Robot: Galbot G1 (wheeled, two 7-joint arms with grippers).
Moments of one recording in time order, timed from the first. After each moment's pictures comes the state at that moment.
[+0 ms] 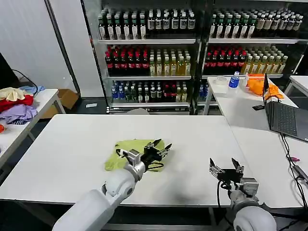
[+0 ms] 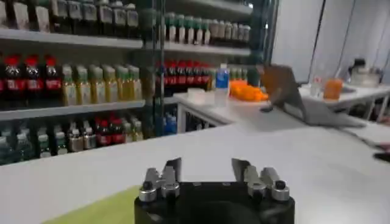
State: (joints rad) left arm 0.73 -1.11 0.19 -1.71 -0.65 0.31 -0.10; right arm -1.36 1.19 0.49 2.17 0.44 -0.56 0.30
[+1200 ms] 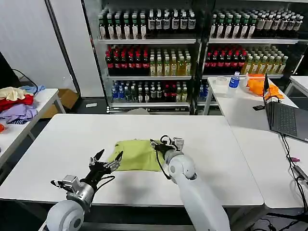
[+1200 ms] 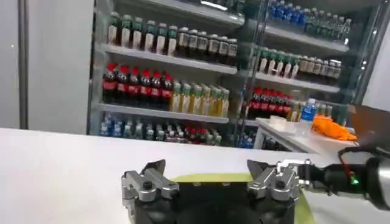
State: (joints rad) left arm 1.29 -0.98 -0.36 -2.01 -0.70 0.21 -0.12; right arm -0.70 1.51 0.10 1.45 0.71 -0.57 0.32
